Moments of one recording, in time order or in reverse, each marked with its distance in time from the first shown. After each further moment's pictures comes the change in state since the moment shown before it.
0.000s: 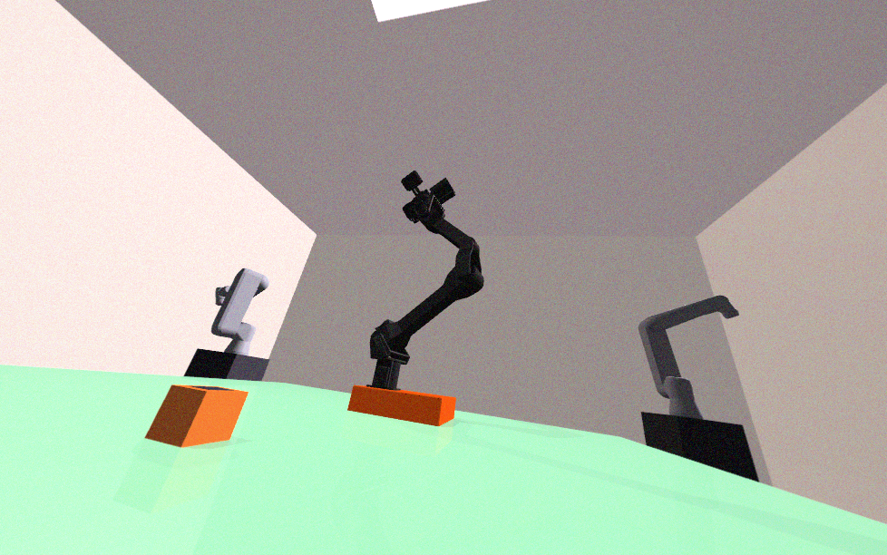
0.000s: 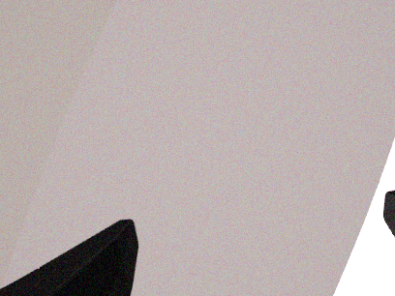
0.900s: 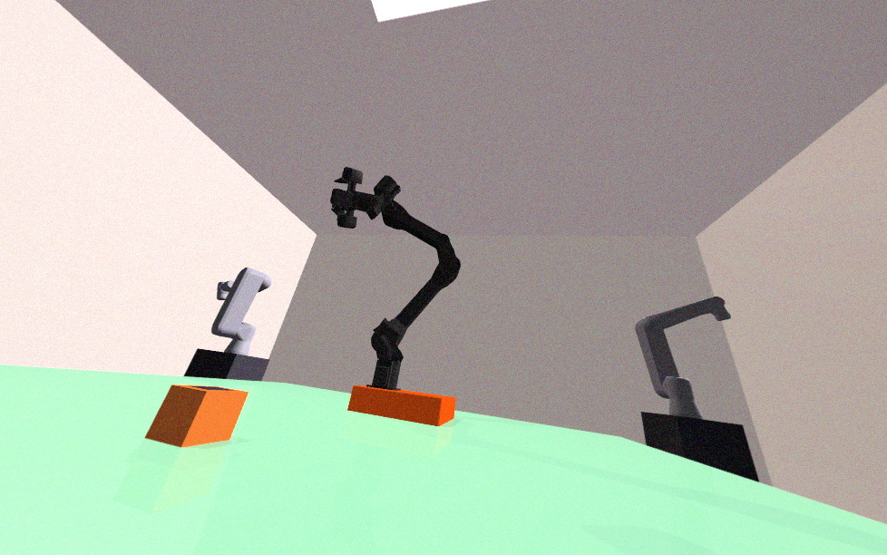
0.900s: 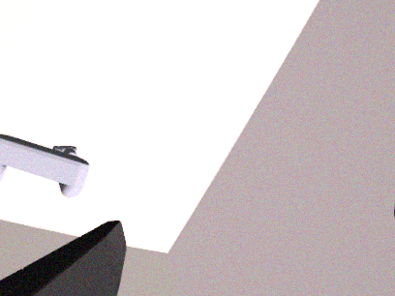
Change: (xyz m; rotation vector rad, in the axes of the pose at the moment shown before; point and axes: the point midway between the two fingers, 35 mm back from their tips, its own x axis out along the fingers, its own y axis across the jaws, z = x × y) arm -0.059 -0.163 0.222 0.859 -0.954 -0.190
